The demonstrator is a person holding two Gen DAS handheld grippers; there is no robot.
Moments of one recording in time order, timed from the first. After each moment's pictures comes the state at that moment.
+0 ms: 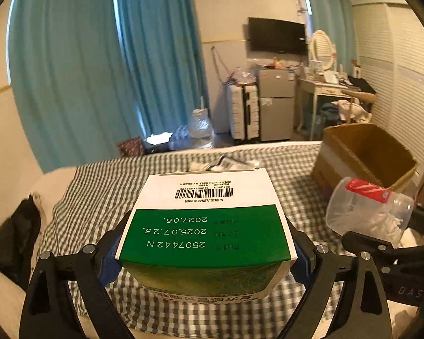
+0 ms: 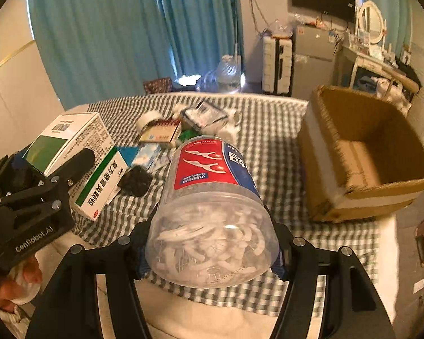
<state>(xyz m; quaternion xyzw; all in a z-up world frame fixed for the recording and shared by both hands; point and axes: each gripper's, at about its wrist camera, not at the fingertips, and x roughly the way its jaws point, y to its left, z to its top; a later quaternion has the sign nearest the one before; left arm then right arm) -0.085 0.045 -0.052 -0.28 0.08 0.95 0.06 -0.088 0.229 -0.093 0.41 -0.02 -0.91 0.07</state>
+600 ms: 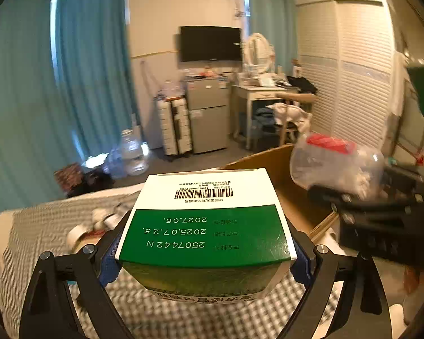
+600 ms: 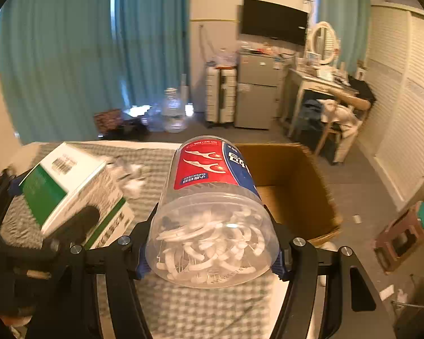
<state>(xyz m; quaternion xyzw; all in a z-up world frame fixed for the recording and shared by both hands) -0.121 0.235 0.006 -0.27 0.10 0.93 0.21 -0.122 0.393 -0.009 0.36 0.00 -0.93 -0.05</state>
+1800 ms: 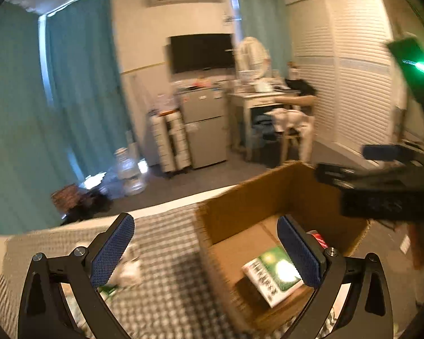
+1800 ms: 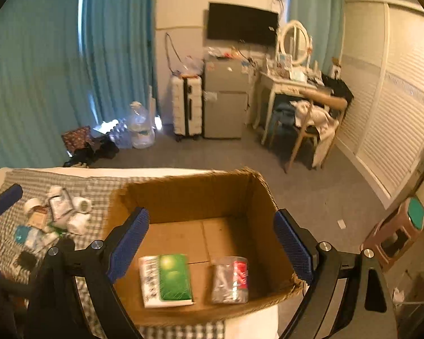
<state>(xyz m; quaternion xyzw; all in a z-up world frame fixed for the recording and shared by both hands) -0.176 0.302 0.003 -0.24 0.11 0.95 0.19 -0.176 0.484 0.006 0.32 -0.02 -0.94 -0.10</state>
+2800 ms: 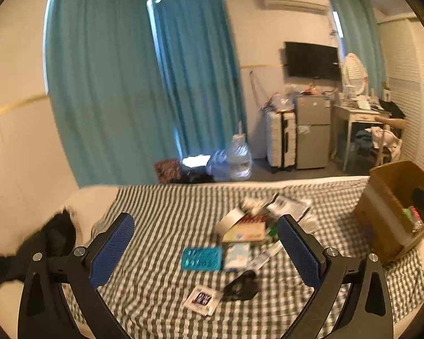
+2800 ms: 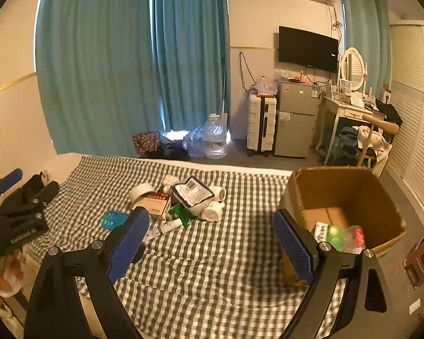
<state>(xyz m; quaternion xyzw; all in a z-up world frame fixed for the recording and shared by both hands) -0.116 -0.037 -0.023 -0.22 0.06 0.97 -0.04 -0.103 0.218 -0.025 0.27 -0.01 -0.96 0.03</state>
